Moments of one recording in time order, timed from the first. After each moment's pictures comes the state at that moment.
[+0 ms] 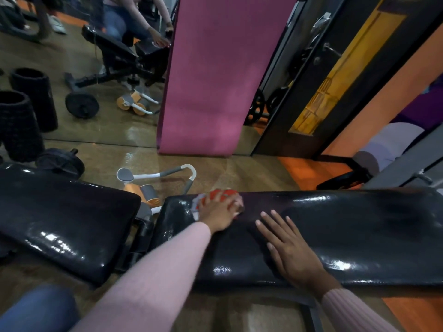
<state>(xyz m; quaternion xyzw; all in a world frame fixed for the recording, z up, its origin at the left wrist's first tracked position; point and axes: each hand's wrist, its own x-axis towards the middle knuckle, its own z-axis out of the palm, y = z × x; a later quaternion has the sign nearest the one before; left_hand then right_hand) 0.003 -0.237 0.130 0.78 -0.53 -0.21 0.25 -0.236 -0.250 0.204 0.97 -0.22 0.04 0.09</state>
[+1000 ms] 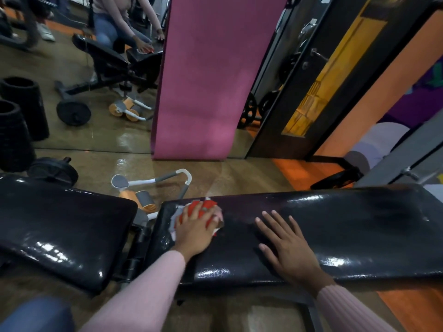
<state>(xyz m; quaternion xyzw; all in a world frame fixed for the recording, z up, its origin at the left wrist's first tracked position) 0.014 -0.178 0.102 0.81 -0.51 -0.16 0.26 -0.236 -0.245 0.204 0.94 -0.30 0.02 0.14</state>
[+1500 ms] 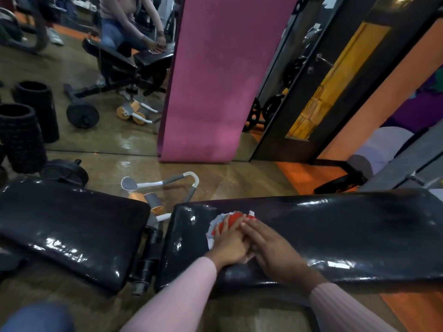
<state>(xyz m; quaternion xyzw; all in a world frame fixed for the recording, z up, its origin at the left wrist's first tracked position) -0.031 -0.175 0.134 0.70 -0.61 -0.26 0.26 -0.177 -0.219 0.199 0.98 -0.21 0.03 0.00</state>
